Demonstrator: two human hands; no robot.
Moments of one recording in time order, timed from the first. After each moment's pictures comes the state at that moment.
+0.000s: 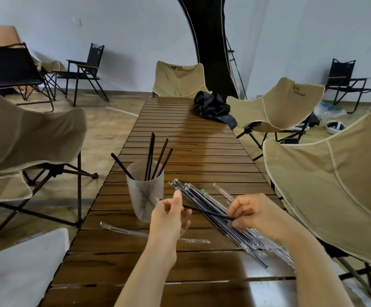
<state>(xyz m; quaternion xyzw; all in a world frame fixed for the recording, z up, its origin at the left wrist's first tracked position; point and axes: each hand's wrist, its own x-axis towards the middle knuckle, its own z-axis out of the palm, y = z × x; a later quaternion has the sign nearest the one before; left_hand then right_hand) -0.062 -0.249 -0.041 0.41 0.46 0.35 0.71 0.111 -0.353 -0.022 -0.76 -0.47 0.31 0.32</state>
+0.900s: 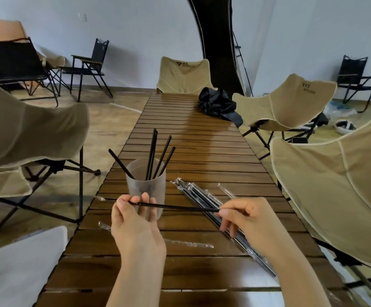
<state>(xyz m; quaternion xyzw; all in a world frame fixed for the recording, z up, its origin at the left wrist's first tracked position) -0.085 -0.232 -0.031 0.11 0.34 0.59 0.72 0.073 -0.341 -0.027 -0.73 -0.49 0.23 0.42</state>
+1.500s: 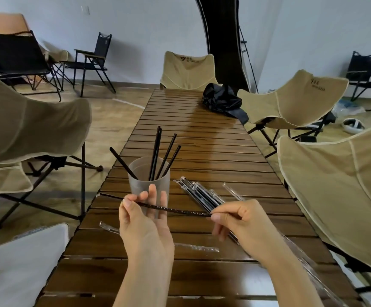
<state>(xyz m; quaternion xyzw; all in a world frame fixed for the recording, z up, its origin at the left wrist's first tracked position) -0.076 -0.224 -0.040 0.07 0.32 0.60 0.73 0.063 -0.319 -0.033 -0.71 -0.50 0.25 0.42</state>
